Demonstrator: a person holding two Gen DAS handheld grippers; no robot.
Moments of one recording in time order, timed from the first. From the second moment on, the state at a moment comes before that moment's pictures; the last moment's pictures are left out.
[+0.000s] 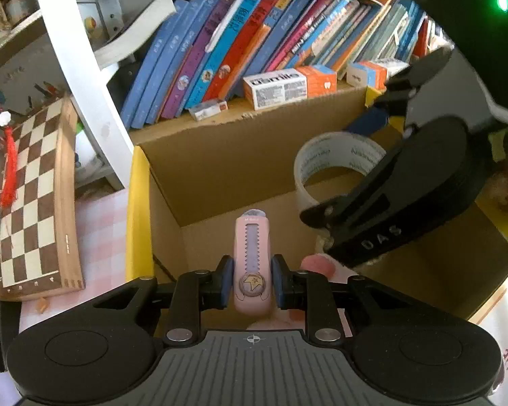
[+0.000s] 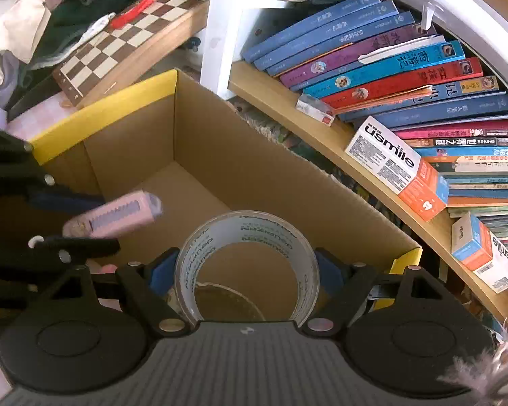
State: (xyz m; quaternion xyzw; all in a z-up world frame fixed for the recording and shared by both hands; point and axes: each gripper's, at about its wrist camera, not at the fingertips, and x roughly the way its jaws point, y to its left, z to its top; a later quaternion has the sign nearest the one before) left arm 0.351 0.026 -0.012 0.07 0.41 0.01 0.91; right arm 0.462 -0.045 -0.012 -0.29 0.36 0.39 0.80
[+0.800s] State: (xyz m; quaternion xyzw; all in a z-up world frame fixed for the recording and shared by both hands) left arm 0.331 0.017 0.014 0.08 0.36 0.04 0.93; right arm 0.454 -0.062 0.005 -0.25 0.35 0.39 0.82
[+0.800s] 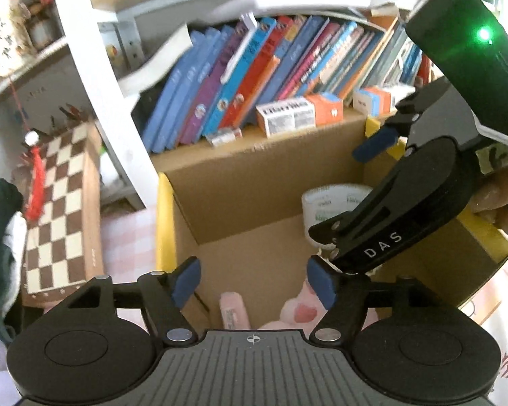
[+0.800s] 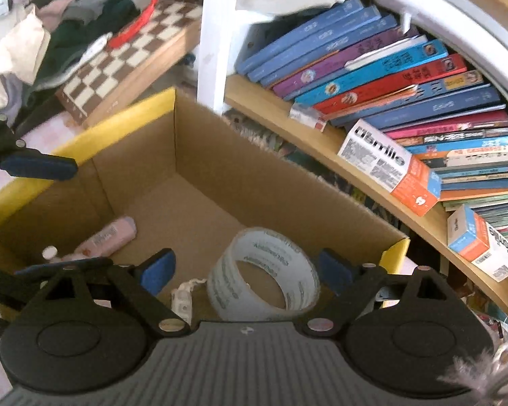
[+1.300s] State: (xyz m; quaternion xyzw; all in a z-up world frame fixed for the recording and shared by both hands) left arm 0.289 0.015 0.052 0.09 0.31 0.05 0.95; right arm 0.413 -0.095 0.045 -0.19 0.31 0.38 0.85
